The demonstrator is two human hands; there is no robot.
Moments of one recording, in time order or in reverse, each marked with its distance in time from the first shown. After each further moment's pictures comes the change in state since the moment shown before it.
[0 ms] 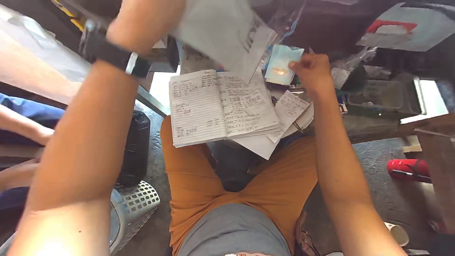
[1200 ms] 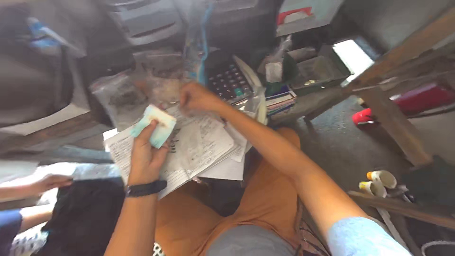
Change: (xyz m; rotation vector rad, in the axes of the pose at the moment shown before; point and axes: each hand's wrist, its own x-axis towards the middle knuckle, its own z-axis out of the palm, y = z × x) left_hand -0.070 -0.022 0.140 -1.412 -0.026 -0.666; right_hand 0.037 -0.034 0.075 0.083 -0.387 -0.292
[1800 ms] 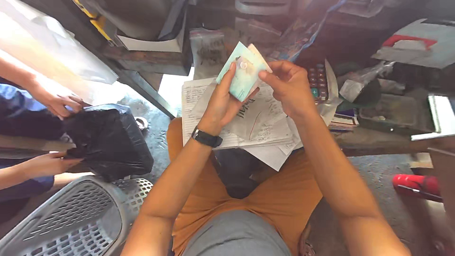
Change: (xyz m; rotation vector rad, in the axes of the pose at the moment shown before) left_hand -0.008 0.013 0.020 -0.271 -0.276 0.081; right_hand -0.054 -0.048 0.016 0.483 0.264 -0.013
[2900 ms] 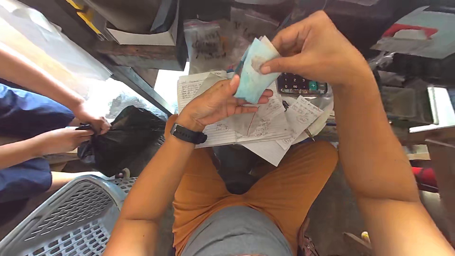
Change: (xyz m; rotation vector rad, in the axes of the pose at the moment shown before) left_hand -0.014 0.030 -0.022 0.221 -0.592 -0.265; right_hand 0.025 -0.064 -0.036 -0.400 -0.524 -0.319
